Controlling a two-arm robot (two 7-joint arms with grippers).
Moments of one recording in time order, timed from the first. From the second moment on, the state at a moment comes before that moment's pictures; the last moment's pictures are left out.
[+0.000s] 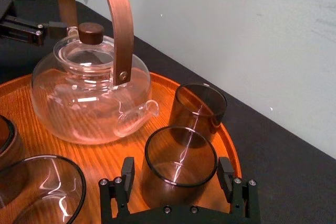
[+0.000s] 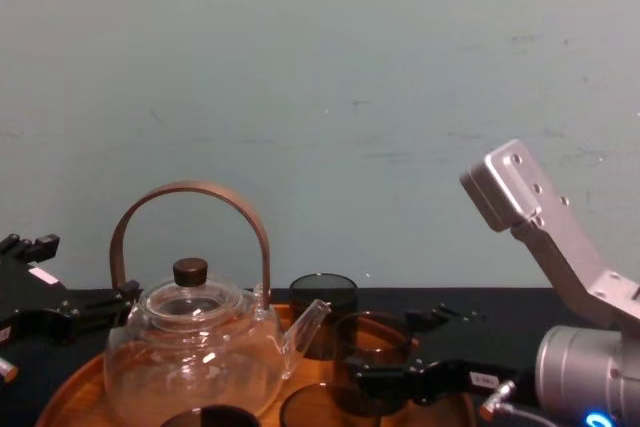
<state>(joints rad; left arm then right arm) -0.20 0.60 0.45 -1.41 -0.25 -0.12 0.03 0.42 0.22 -0.47 -1.12 0.09 0.02 0.44</state>
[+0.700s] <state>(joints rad) -0.20 0.60 0.45 -1.41 -0.25 -0.12 0.03 0.37 0.27 -0.47 -1.17 0.10 0.02 0.45</state>
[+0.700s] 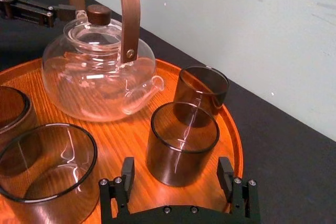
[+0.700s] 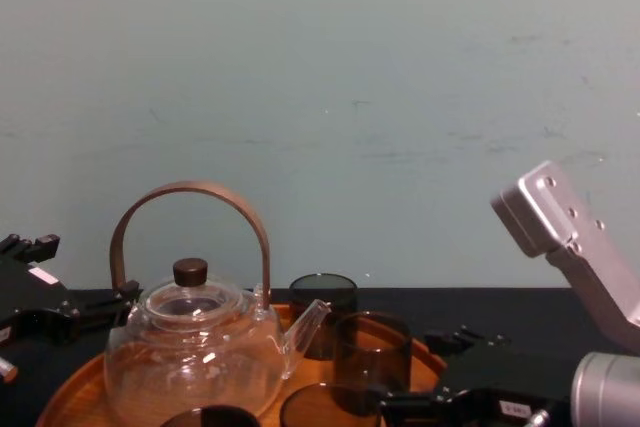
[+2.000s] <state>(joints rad) -0.20 0.60 0.45 -1.41 -0.25 -0.12 0.03 0.19 0.38 -0.25 -1.40 0.13 0.02 0.28</state>
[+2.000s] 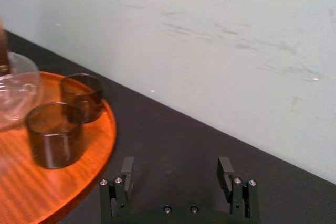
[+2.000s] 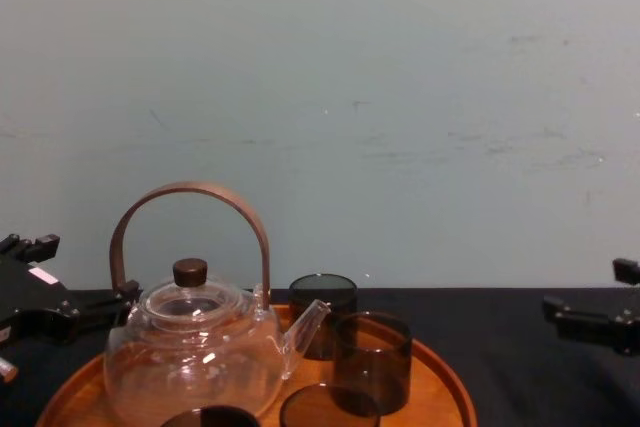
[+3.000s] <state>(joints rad) -0.20 0.60 0.45 -1.41 -0.25 -0.12 0.03 0.19 0.37 -0.24 -1.39 0.12 0.01 0.27</state>
